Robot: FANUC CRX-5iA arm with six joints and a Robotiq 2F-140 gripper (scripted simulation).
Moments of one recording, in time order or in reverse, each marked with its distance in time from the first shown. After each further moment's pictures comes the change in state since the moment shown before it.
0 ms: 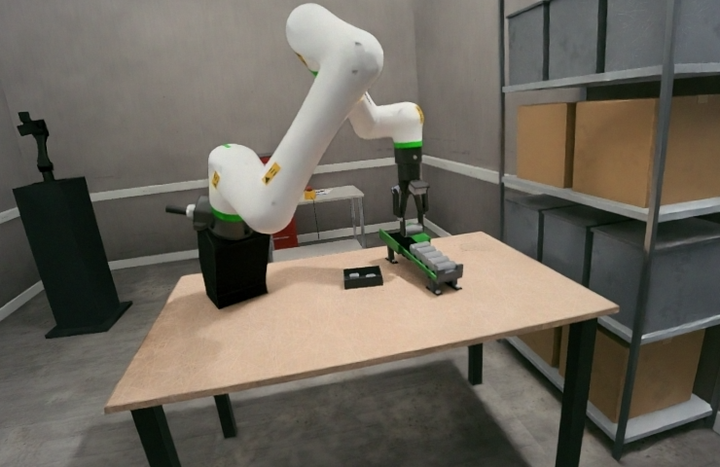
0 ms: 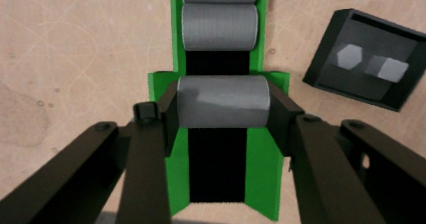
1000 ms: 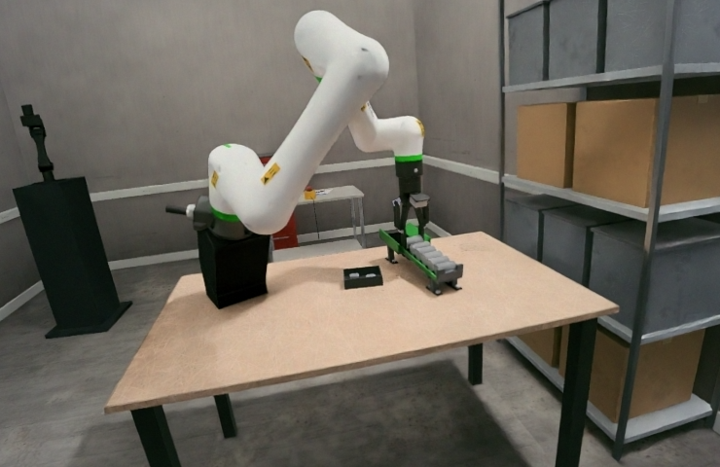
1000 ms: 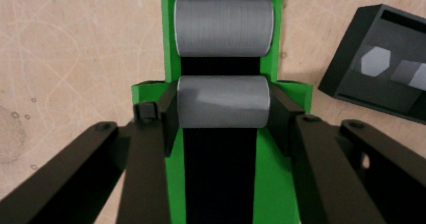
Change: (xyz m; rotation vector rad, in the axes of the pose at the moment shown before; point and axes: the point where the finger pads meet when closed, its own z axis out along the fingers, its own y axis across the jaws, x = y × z) arm 0.000 -0.001 0.041 0.001 0.000 0.000
